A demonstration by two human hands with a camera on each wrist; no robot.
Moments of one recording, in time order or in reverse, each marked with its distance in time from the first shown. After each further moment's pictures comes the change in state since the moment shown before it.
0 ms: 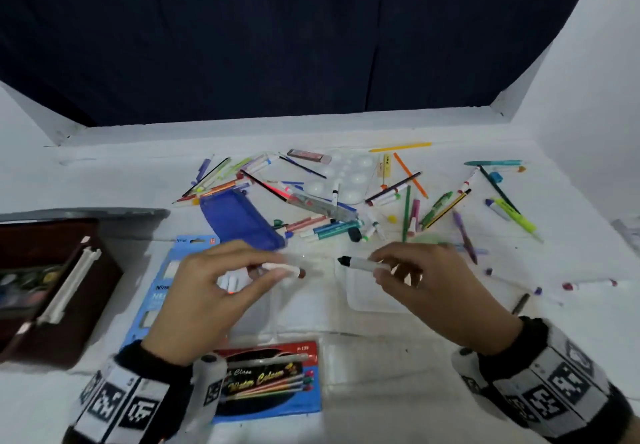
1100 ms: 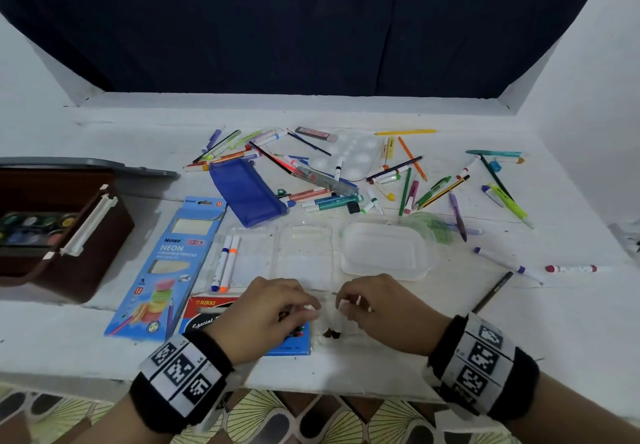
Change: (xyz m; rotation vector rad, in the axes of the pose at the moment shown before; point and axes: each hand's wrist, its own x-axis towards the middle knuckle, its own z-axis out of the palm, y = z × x) left_hand -0.072 -0.025 0.070 0.141 -0.531 -0.164; right_hand -0.042 0.017 0.064 -0.050 -0.489 0.015
